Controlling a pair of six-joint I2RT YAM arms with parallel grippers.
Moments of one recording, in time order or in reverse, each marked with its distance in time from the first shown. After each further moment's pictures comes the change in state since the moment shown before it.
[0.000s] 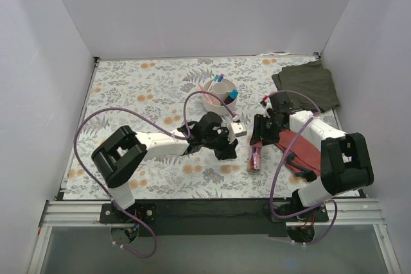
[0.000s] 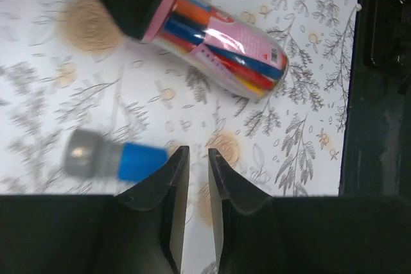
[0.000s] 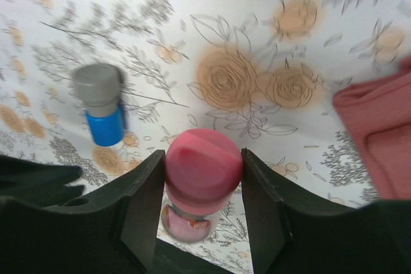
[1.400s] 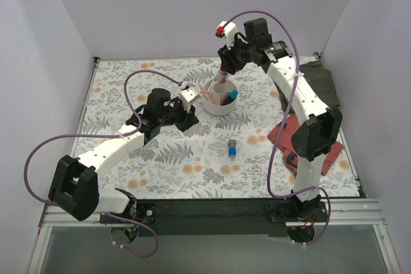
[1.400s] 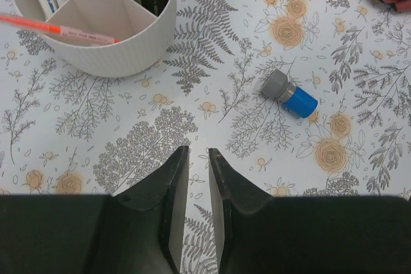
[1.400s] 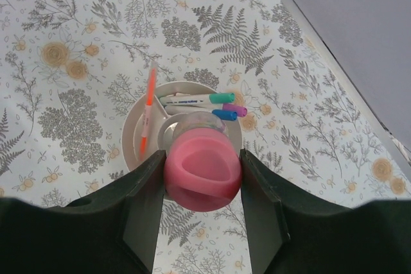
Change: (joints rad) left arm 0.402 -0.438 -0.072 -0.211 -0.068 0.069; right arm 0.168 0.405 1.200 -0.176 -0.039 -0.704
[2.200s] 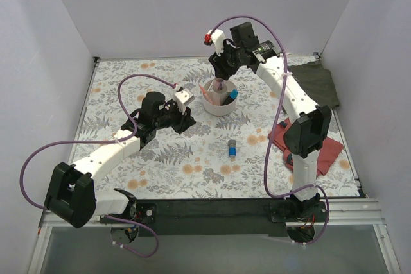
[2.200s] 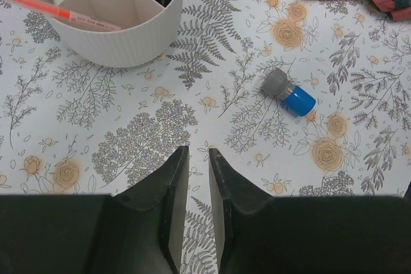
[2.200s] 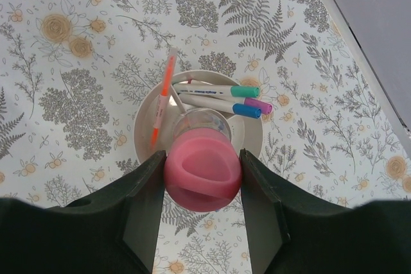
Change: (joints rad) left arm 0.040 -0.070 -0.079 0.041 0.012 -0.042; right arm 0.079 0.099 0.109 -0.126 0.076 -0.041
